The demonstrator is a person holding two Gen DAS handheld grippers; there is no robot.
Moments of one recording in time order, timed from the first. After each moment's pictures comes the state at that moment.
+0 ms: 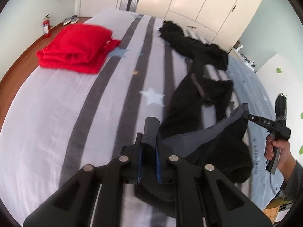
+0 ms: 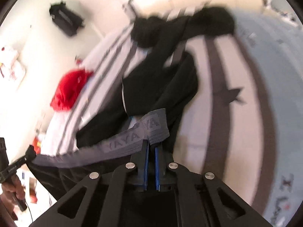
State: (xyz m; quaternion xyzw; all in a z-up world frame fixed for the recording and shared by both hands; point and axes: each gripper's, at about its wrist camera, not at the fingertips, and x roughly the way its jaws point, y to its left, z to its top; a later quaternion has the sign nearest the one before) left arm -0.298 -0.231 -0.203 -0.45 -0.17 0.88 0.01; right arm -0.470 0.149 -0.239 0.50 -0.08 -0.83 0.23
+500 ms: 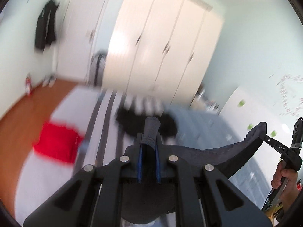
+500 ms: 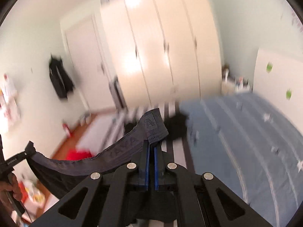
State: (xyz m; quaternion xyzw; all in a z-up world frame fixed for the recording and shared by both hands) left arm -0.286 -0.177 0.152 -0.22 -0.14 0.96 0.09; right arm -0.342 0.223 0.145 0.24 -0.09 -0.96 0.11
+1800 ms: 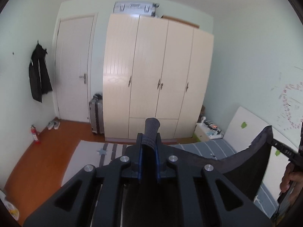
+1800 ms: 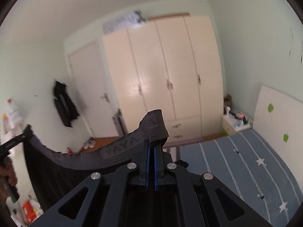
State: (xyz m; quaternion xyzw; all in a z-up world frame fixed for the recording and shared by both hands) left arm -0.484 -0.123 0.388 -0.20 -0.07 0.98 0.05; right arm -0.488 0.279 0.358 0.21 -0.08 -0.97 0.10
